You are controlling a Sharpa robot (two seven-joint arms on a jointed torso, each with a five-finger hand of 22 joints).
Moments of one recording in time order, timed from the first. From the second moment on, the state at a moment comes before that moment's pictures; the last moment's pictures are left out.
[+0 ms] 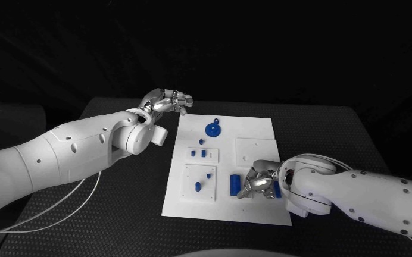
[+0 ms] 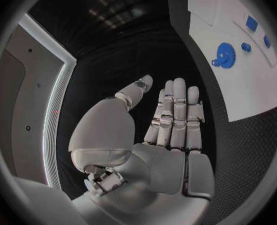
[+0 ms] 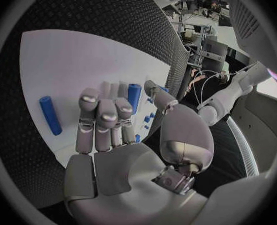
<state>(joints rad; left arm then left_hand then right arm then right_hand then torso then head) 1.19 -0.71 -0.08 1.27 -0.21 -0.29 0.29 1.09 -0.11 0.54 -0.22 0.12 0.88 0.17 0.30 0.46 1.23 0.11 0.07 0.22 0.99 0.02 0.91 0.36 0.02 0.77 -0.08 0.66 1.28 1.07 -0.85 -0.15 1.68 -1.08 -0.06 -0.51 0.78 -0.25 0.71 -0.23 0.06 1.08 0.07 0.32 0.58 1.24 -0.04 1.15 1.13 1.31 -0.14 1.28 1.00 0.23 1.22 -0.05 0.97 1.31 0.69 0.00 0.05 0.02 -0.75</state>
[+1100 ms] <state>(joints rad) 1.19 -0.71 -0.08 1.26 -0.20 -0.29 0.29 1.09 -0.11 0.54 -0.22 0.12 0.88 0.17 0.30 0.46 1.23 0.11 0.07 0.22 0.99 0.02 0.91 0.36 0.02 0.77 -0.08 0.66 1.28 1.14 -1.01 -0.11 1.68 -1.19 -0.06 -0.51 0.82 -0.23 0.69 -0.20 0.06 1.06 0.08 0.31 0.59 1.28 -0.03 1.19 1.19 1.31 -0.14 1.28 1.01 0.23 1.22 -0.05 0.97 1.31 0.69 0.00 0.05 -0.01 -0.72</state>
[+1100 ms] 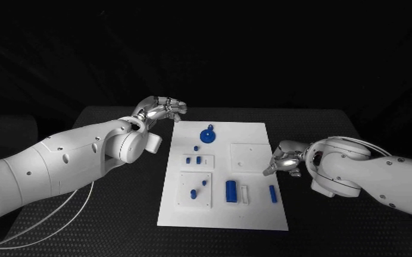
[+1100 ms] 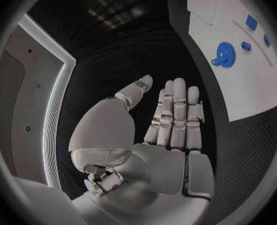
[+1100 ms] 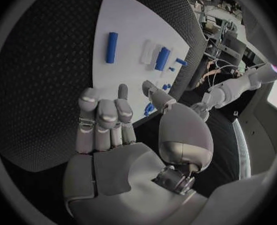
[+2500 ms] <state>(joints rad) 1.19 -0.71 -0.08 1.26 -0.20 -0.29 0.28 1.08 -0.12 0.54 -0.22 0.12 0.88 0.17 0.30 0.46 1.23 0.11 0.07 0.22 0.99 0.02 0.91 0.36 0.02 0.77 -0.08 0.66 1.29 1.03 -0.97 -0.12 1.68 -1.36 -0.04 -0.59 0.79 -0.23 0.68 -0.16 0.06 1.07 0.07 0.31 0.61 1.30 -0.04 1.20 1.19 1.32 -0.13 1.28 1.01 0.23 1.22 -0.05 0.97 1.31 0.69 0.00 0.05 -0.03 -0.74</state>
